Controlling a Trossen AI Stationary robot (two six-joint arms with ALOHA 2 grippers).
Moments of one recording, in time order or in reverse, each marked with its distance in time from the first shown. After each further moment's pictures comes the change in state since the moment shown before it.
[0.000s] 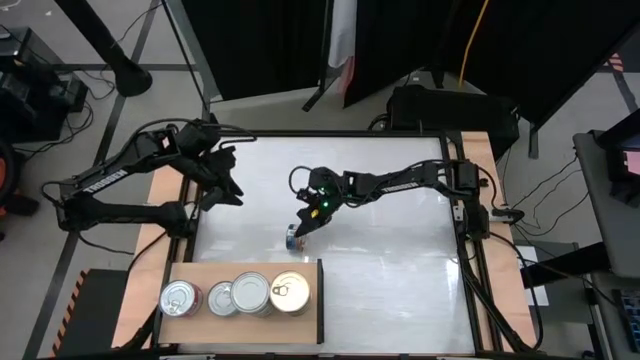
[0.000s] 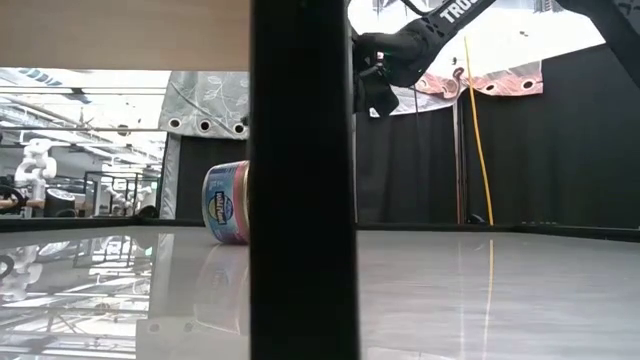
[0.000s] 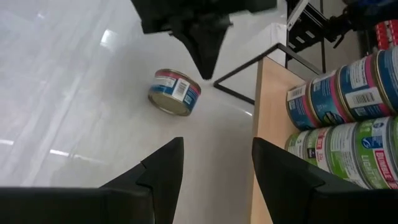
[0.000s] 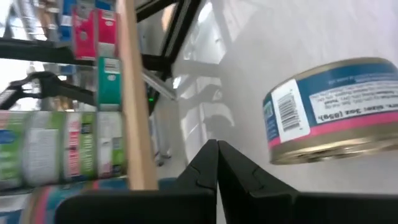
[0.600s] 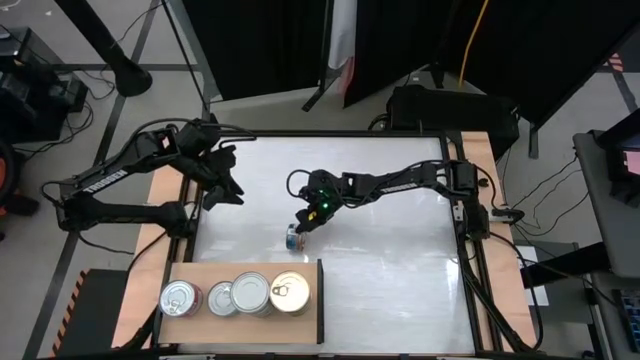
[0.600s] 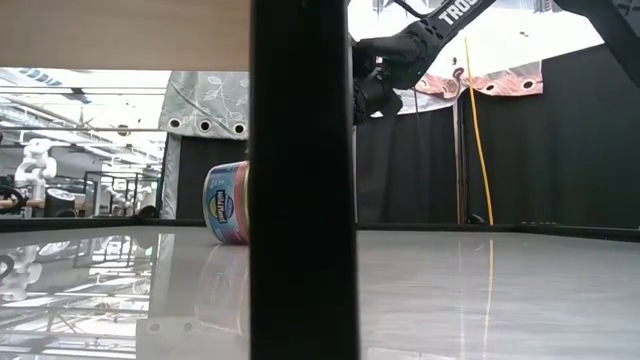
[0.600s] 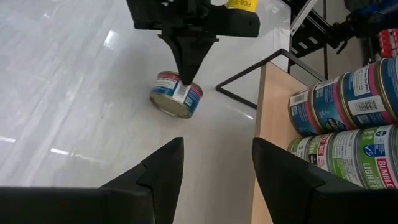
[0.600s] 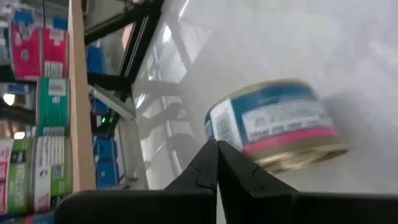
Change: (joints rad) left arm 0.000 0.000 0.000 0.015 -0.017 -0.031; right arm 0.010 0.007 0.000 -0.089 0.193 -0.084
